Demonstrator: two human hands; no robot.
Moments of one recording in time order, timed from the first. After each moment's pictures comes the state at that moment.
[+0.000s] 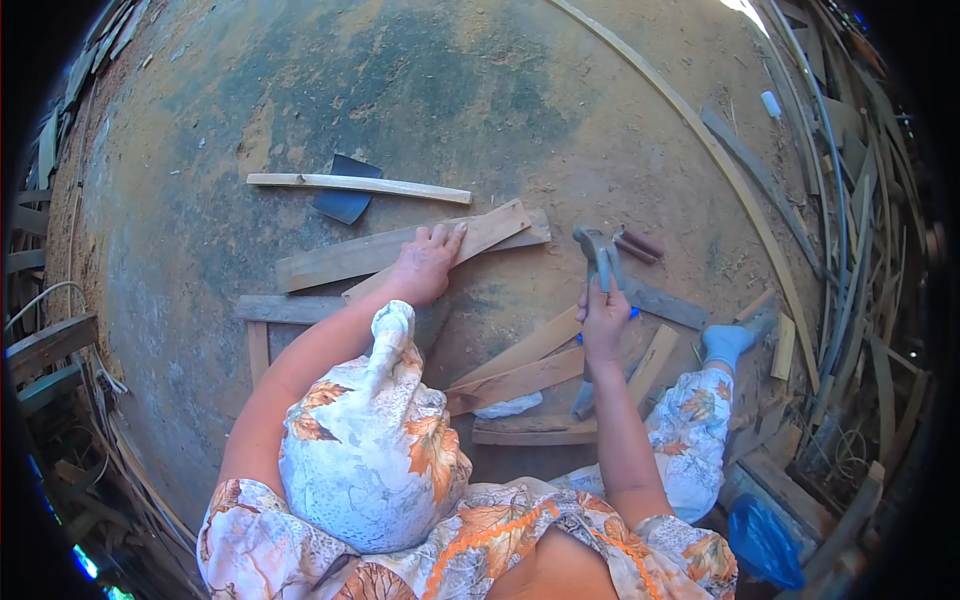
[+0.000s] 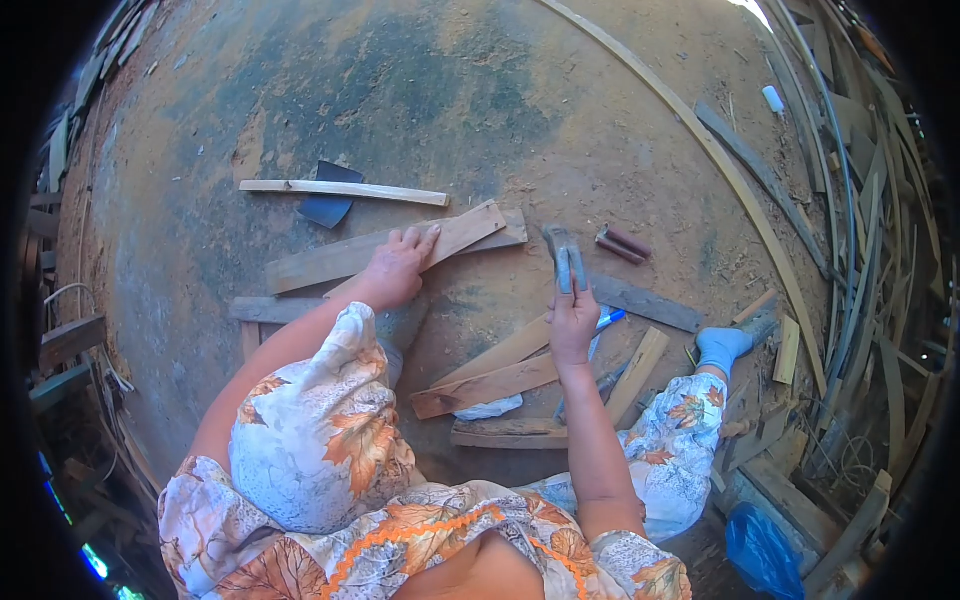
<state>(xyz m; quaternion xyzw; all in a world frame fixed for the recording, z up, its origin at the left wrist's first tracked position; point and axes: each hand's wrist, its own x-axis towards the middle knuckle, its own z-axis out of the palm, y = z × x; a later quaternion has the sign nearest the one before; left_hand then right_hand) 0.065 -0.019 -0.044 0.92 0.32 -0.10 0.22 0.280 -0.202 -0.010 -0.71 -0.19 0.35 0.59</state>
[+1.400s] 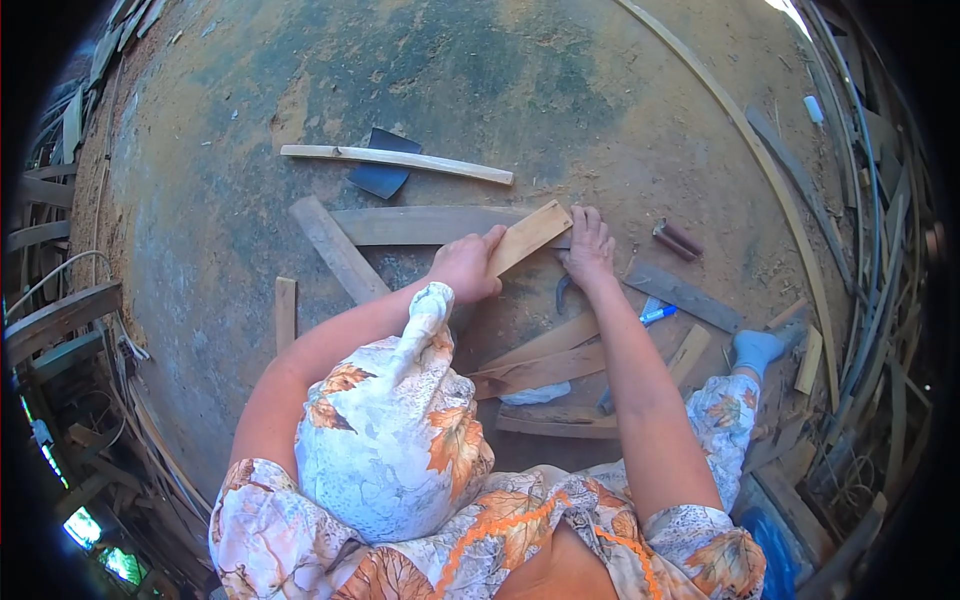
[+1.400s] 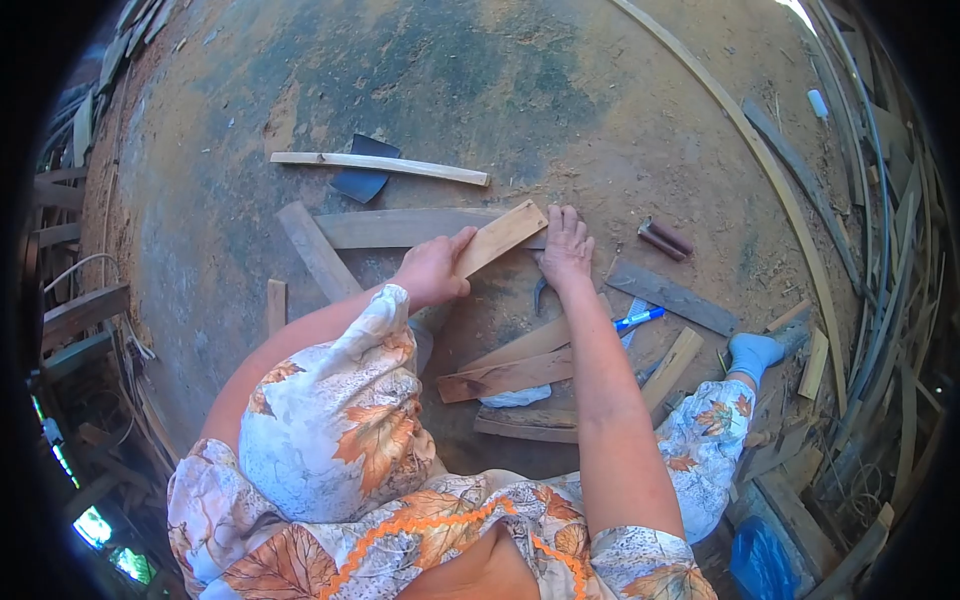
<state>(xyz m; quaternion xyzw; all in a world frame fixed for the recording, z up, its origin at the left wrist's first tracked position) 0.070 -0.035 0.002 0.78 0.44 -0.15 0.41 0.278 -0.124 -0.101 -0.82 -0.54 0.19 0.03</state>
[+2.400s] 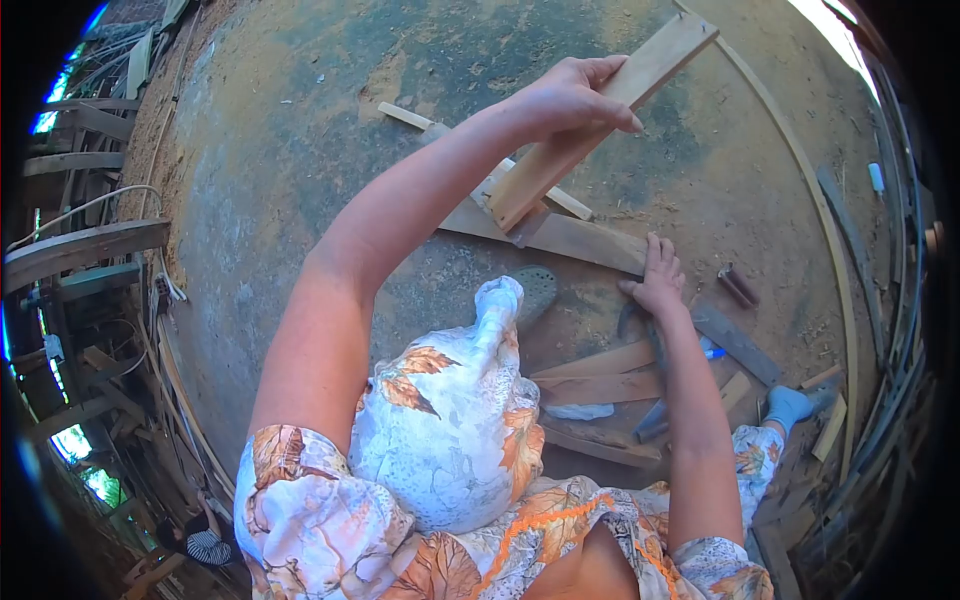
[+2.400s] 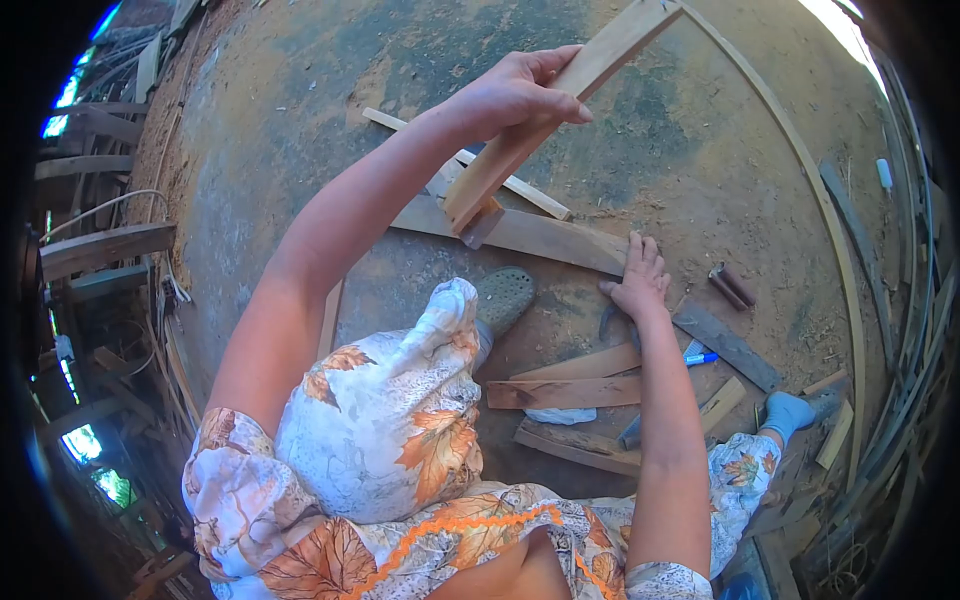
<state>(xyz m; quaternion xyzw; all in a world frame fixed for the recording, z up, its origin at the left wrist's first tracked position) 0.103 0.127 0.082 0.68 0.29 0.20 0.64 0.278 -0.115 -0.077 -0.81 -0.52 0.27 -0.03</state>
